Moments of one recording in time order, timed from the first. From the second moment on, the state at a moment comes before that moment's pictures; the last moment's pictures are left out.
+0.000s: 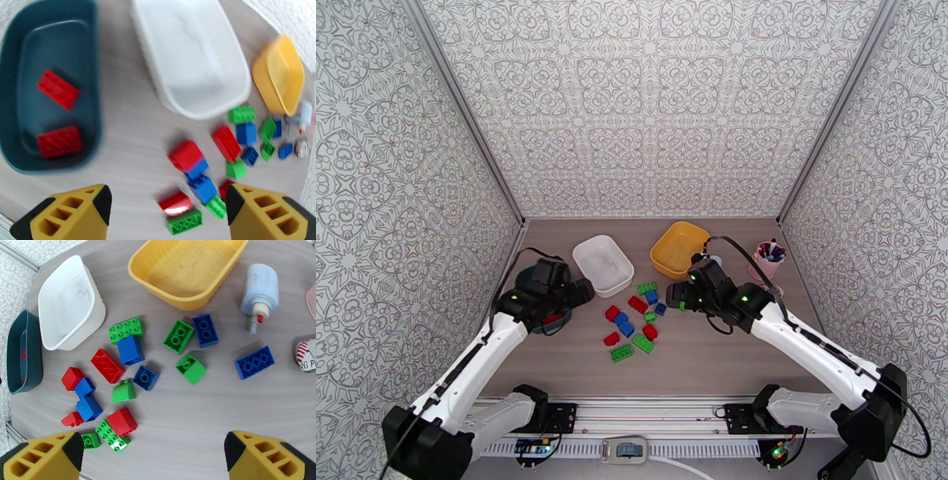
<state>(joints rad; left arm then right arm) -0.46 1.08 0.95 -0.78 -0.06 -0.74 0.71 1.19 1.07 -0.77 0.17 0.70</state>
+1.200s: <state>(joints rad) -0.90 1.36 0.85 -0.83 -0.12 -1.03 0.63 1.18 0.97 -0.79 0.09 0.71</state>
